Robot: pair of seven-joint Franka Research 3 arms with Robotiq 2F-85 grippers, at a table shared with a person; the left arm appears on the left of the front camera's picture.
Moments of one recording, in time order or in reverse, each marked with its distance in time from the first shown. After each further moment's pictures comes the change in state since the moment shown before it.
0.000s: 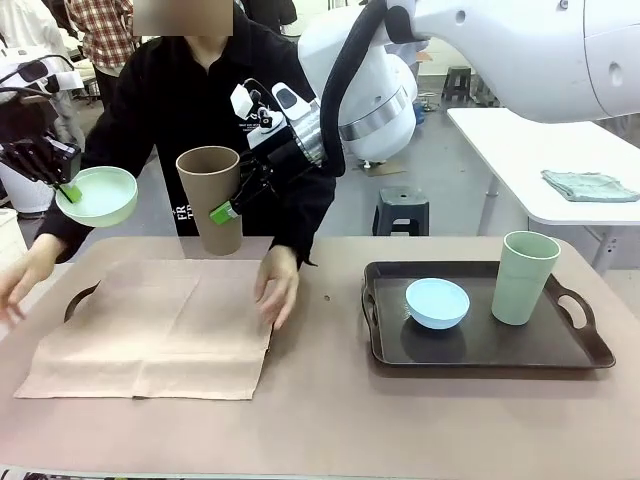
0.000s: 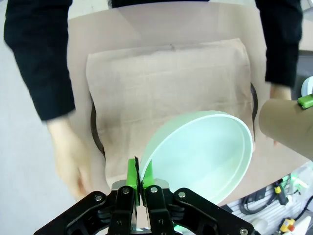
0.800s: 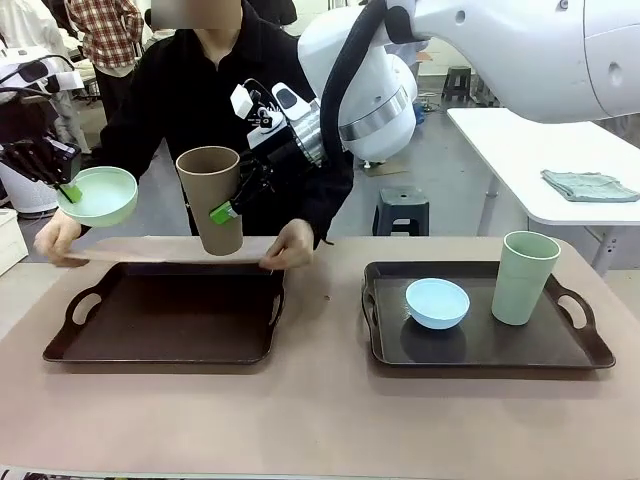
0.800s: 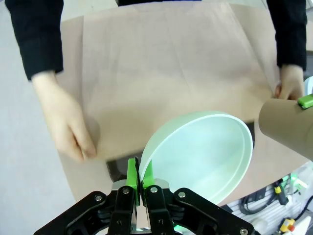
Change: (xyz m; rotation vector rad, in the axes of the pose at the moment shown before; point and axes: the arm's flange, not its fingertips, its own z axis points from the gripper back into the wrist) left arm 0.000 0.000 0.000 0.000 0.000 0.000; right arm 0.000 0.000 0.000 0.000 0.000 0.000
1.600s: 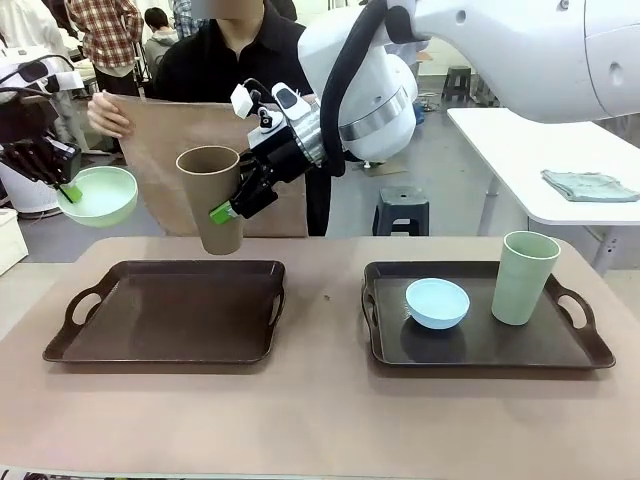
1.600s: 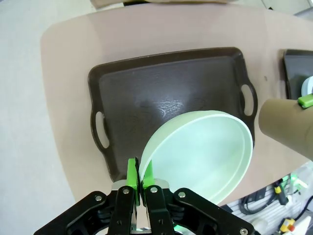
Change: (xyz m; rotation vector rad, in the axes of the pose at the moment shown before) left arm 0.000 0.000 0.000 0.000 0.000 0.000; right arm 0.000 0.000 0.000 -0.004 0.000 0.000
